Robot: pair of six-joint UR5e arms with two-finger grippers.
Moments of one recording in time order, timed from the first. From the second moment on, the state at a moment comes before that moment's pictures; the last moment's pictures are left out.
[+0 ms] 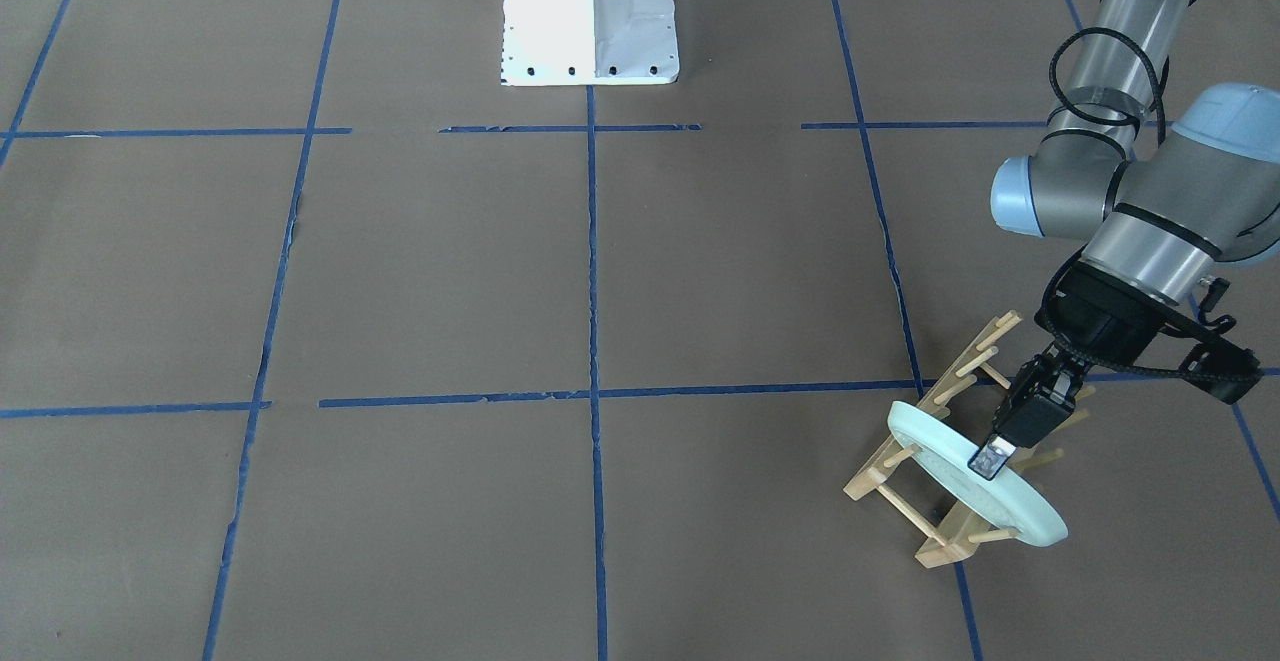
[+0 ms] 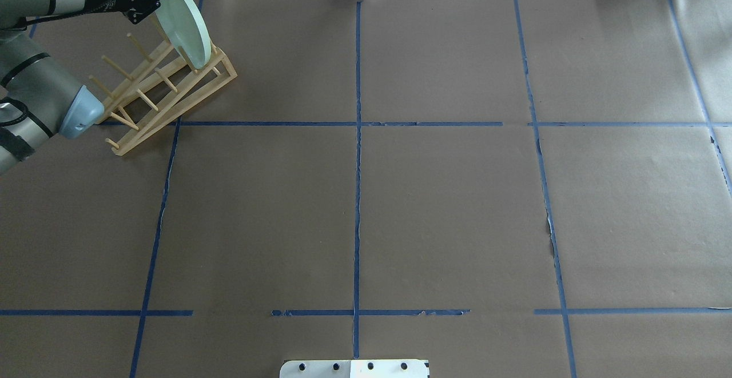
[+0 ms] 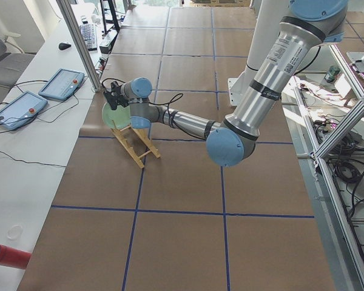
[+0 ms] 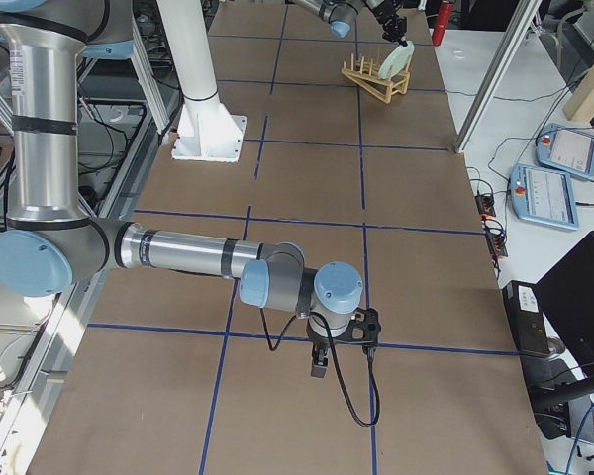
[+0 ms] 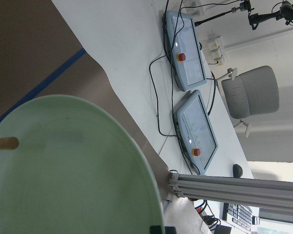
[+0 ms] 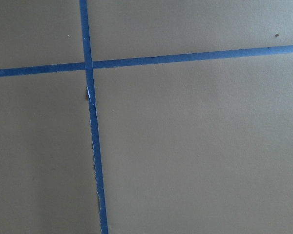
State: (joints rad) left arm -1.05 -2.08 -1.29 -2.84 -1.93 -2.01; right arm 1.62 -1.62 1.56 -1.62 2.32 -0.02
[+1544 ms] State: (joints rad) left arm -1.06 -2.01 -1.30 -3.12 -1.92 -2.12; right arm 1.62 -1.62 1.56 -1.62 2.32 -0.02
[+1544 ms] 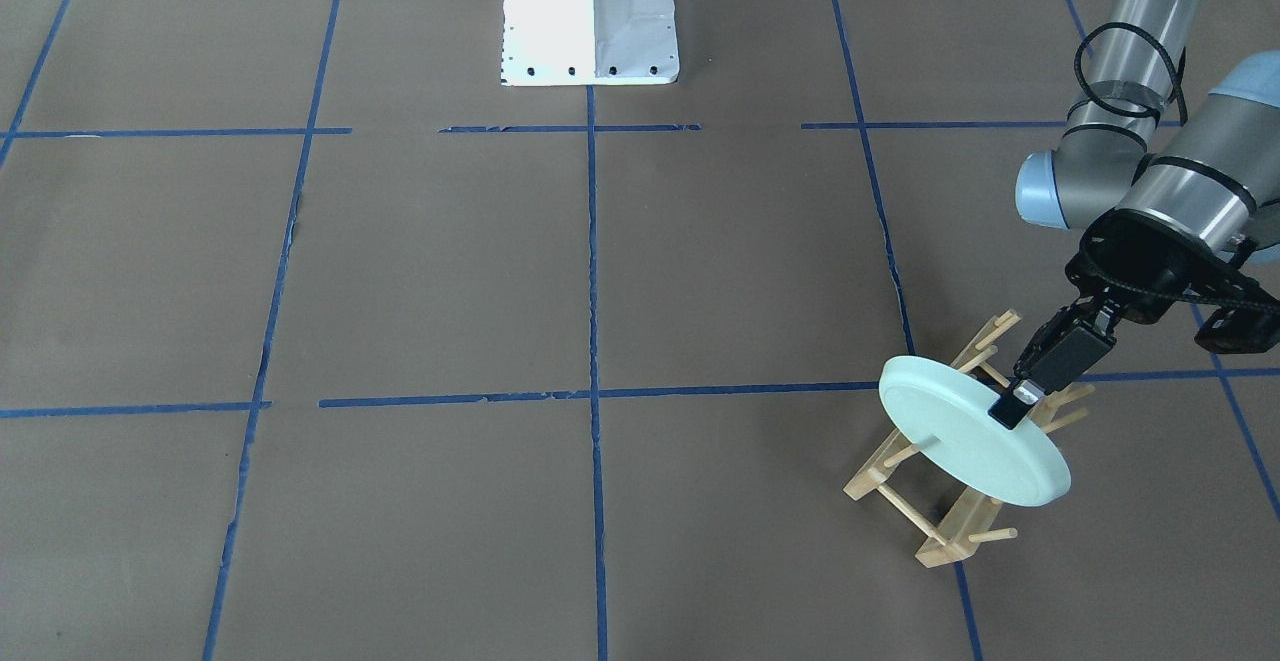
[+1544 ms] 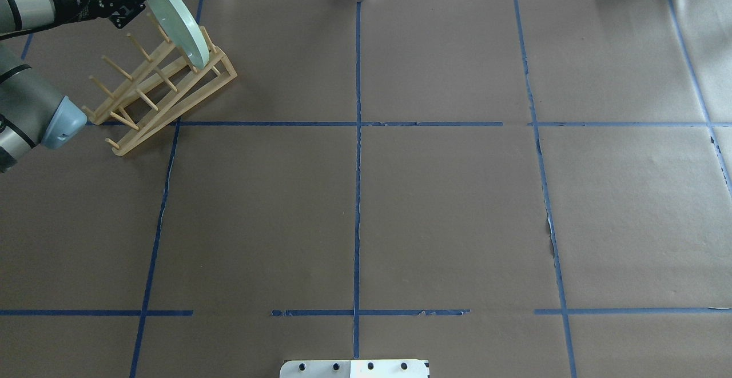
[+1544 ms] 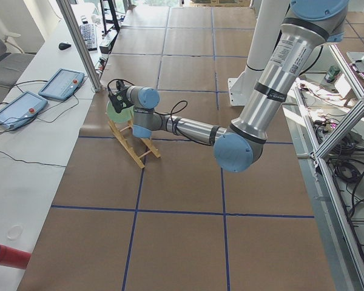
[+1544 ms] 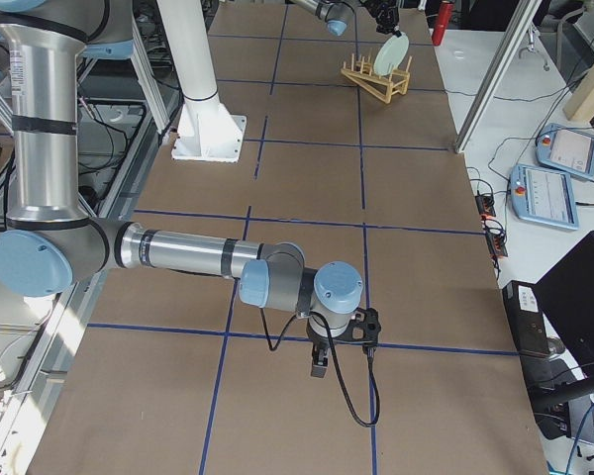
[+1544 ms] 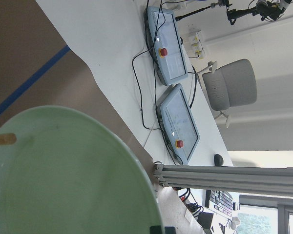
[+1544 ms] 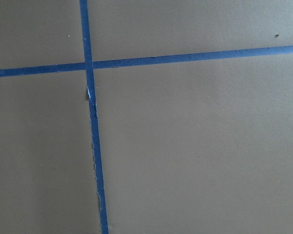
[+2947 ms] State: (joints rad) left arm -1.21 -1.99 -1.47 -3.09 -2.08 -2.29; right arm 1.62 -1.62 1.56 -1.62 2.32 -0.02
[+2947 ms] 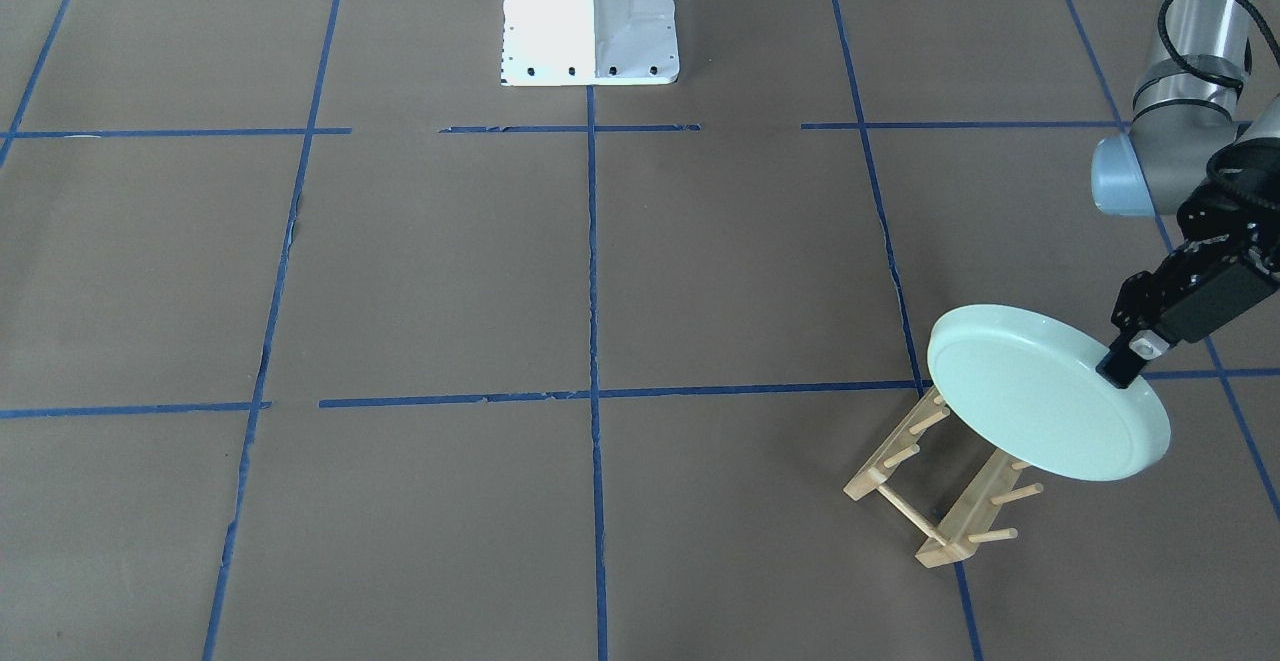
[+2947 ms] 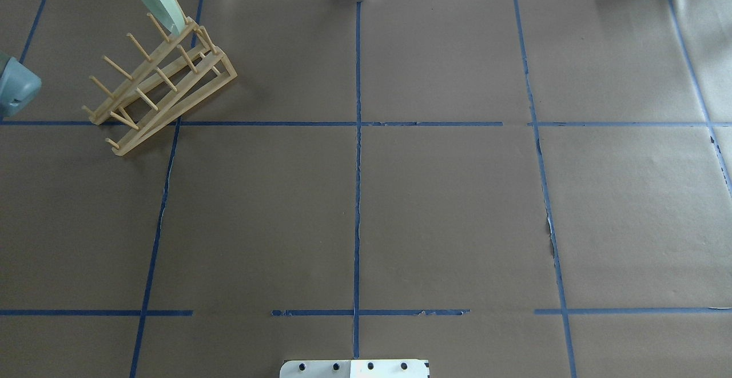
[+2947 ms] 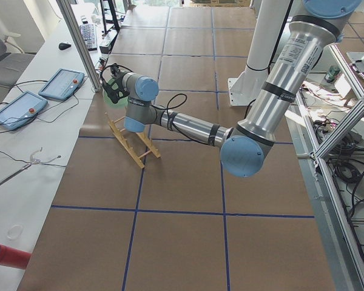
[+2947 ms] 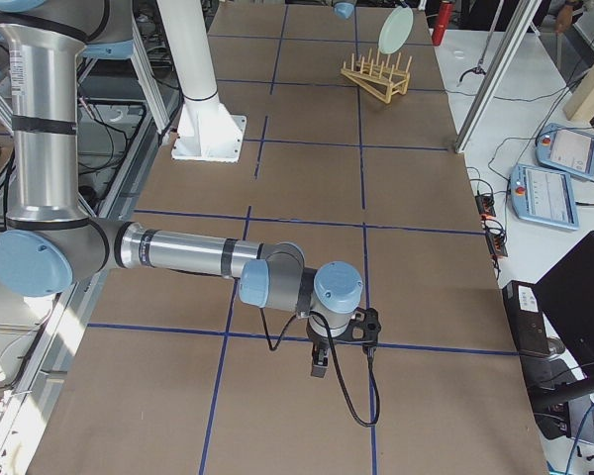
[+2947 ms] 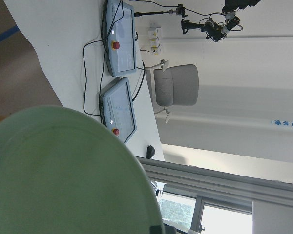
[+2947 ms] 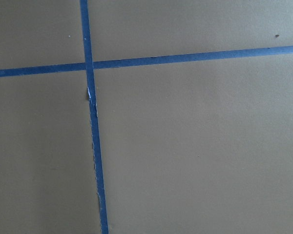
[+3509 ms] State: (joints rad) left arm -1.20 -2.01 -1.81 -2.55 -2.10 -2.05; right arm 1.62 -1.62 1.56 -1.62 2.32 -0.02
